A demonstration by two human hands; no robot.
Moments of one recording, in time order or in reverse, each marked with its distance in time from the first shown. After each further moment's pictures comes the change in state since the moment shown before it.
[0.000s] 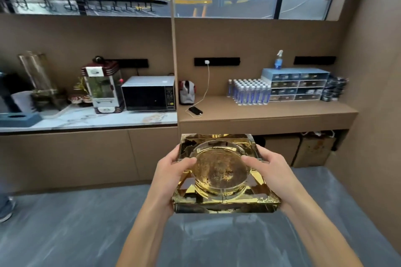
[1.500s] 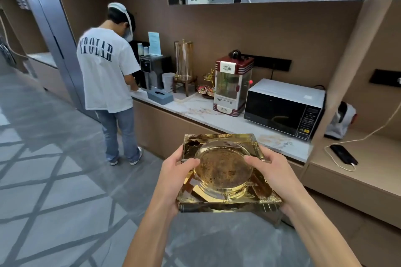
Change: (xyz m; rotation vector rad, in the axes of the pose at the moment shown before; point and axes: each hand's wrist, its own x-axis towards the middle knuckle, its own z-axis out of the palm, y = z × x) left_hand 0.218 0.017 -0.308 -0.072 0.728 -0.010; right_hand 0.372 -0.036 0.373 0.111 -0.643 -0.036
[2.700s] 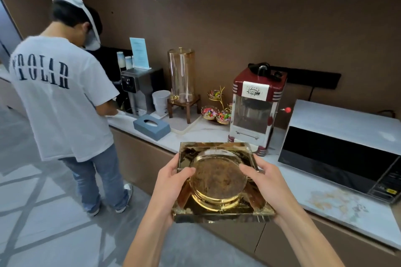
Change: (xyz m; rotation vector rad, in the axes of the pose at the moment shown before) left_hand 0.501 0.050 -0.106 0.033 -0.052 -0.045; right_hand 0.477 0.005 0.151 0.000 0.090 0.128
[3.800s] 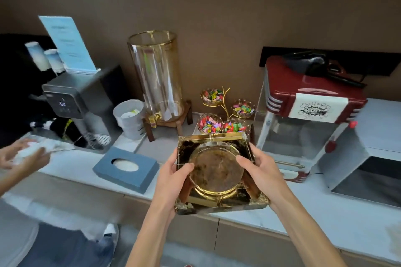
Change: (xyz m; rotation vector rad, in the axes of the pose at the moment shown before) left_hand 0.479 0.015 -0.086 0.117 -0.151 -0.125; right_hand 0.411 -0.012 0.143 -0.067 0.243 0.150
